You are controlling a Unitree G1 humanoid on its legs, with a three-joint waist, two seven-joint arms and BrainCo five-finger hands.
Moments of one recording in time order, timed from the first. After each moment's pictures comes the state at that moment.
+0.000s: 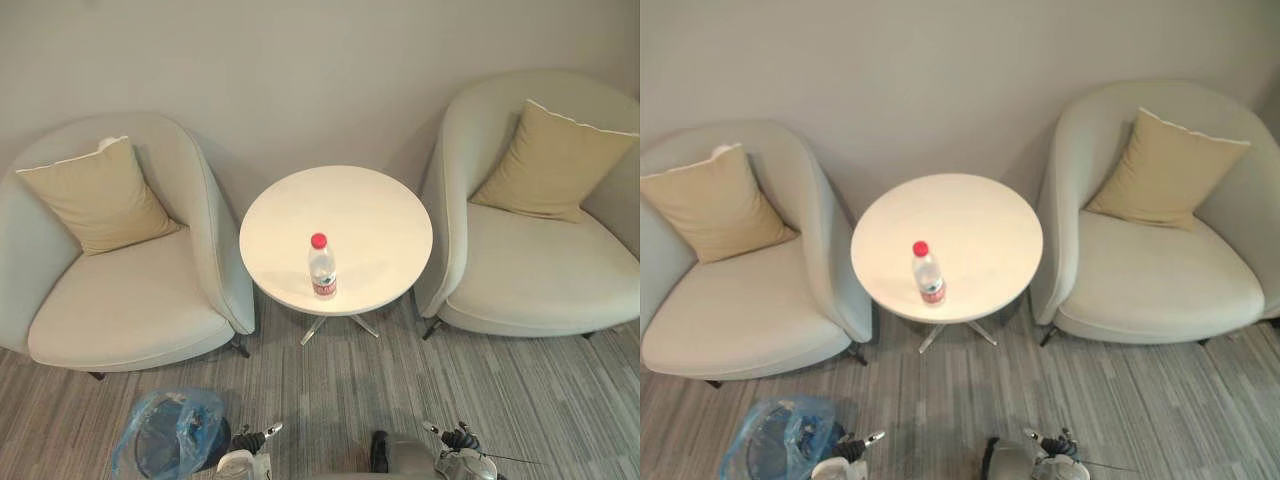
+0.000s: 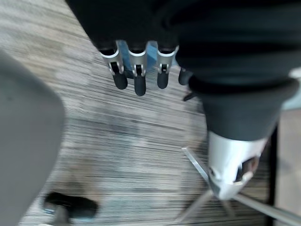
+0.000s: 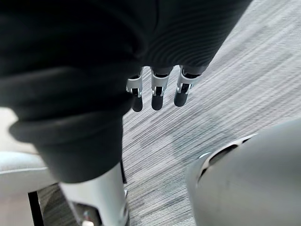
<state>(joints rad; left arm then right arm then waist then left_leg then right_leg) 0.03 -0.03 0.21 1.02 0.00 -0.01 0.13 0.04 -0.03 -0.38 1.03 0.09 -0.02 -0.15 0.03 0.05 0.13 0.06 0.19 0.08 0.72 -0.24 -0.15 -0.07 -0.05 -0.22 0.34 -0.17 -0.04</state>
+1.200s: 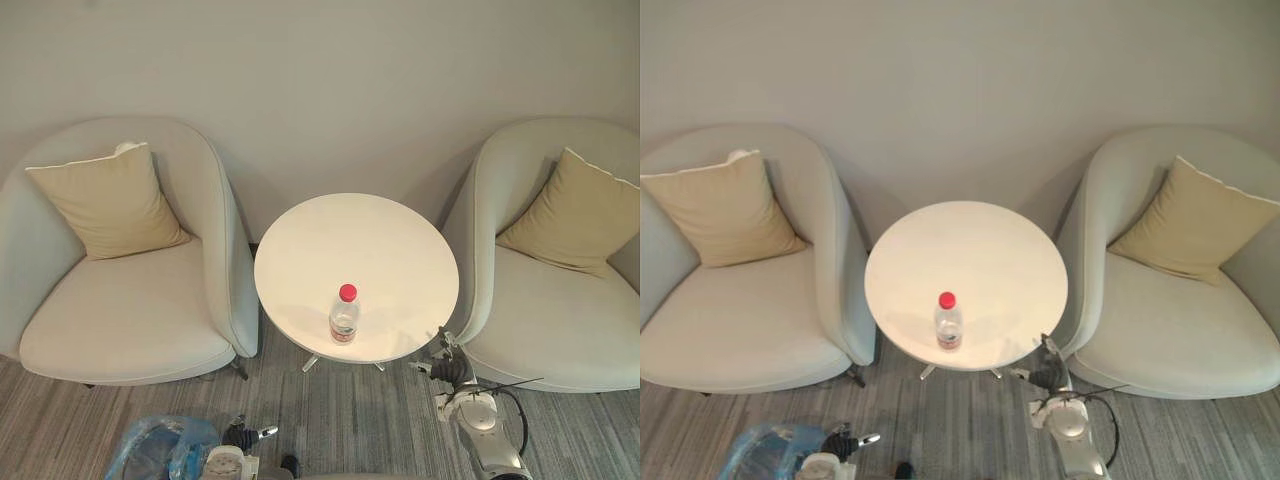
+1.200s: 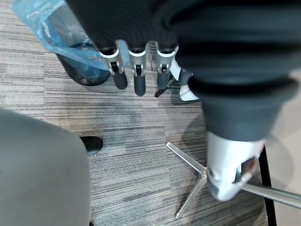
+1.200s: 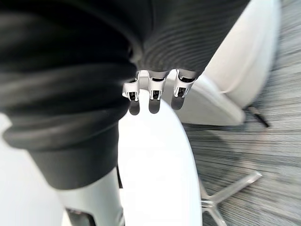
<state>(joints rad) 0.03 0.10 -0.02 1.07 0.08 -0.05 0.12 0.09 -0.22 0.02 0.40 -0.12 -0.11 -0.09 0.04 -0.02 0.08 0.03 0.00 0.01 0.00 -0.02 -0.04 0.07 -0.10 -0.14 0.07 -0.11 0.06</state>
